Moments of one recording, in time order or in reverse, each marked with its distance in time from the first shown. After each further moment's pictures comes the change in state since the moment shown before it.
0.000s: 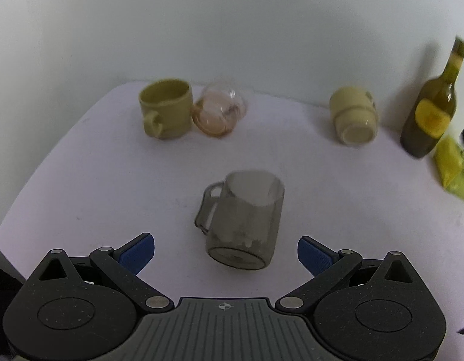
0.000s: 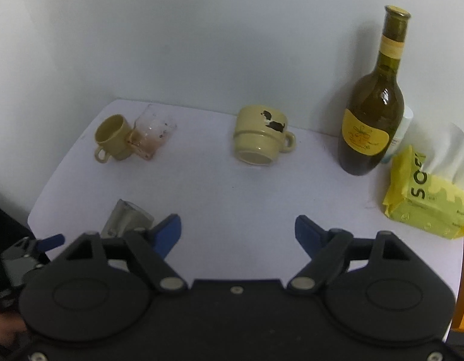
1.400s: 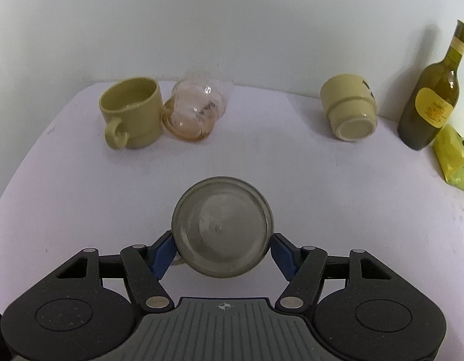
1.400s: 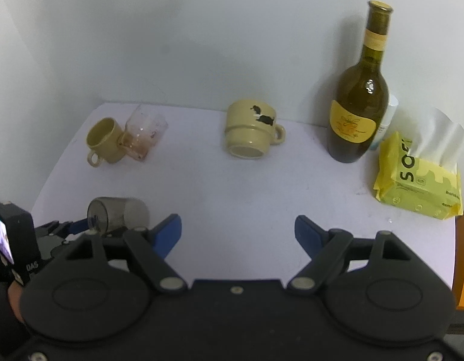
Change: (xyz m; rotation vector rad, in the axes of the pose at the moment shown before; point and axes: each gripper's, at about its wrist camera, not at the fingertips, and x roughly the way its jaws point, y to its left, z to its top) left arm 0.030 -0.010 0.032 0.083 -0.014 -0.067; right arm -0.012 -0.001 -0.005 0.099 0.016 -0.061
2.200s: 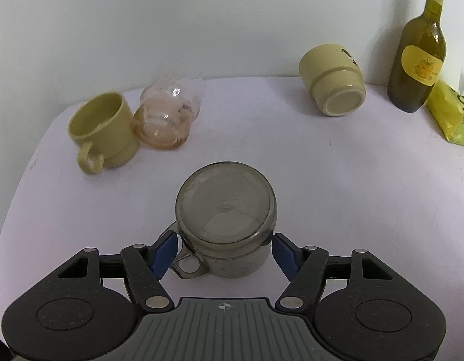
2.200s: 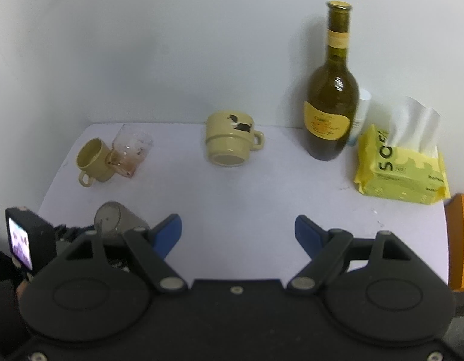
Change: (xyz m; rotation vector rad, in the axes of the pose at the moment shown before) left arm 0.028 -0.022 0.008 0.206 0.030 0.003; right arm -0.018 -0.015 -0.011 0.087 -0.044 -0.032
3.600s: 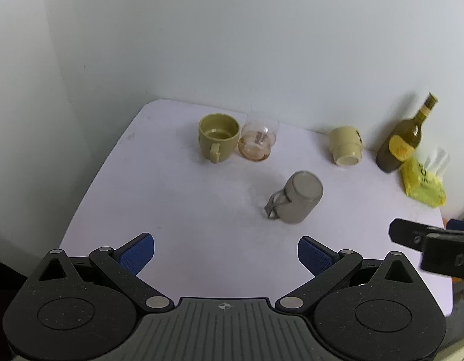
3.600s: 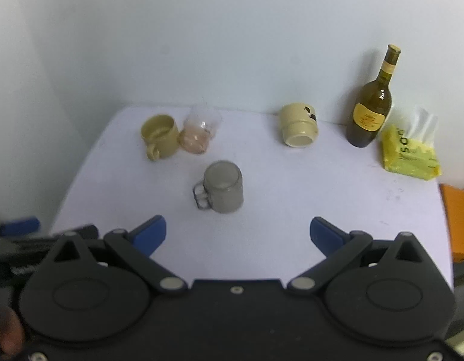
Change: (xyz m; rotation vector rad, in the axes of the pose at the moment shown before) left arm -0.212 0.173 -0.067 -0.242 -0.055 -0.098; right arm -0.068 0.236 -0.075 -0.078 -0.011 -0.162
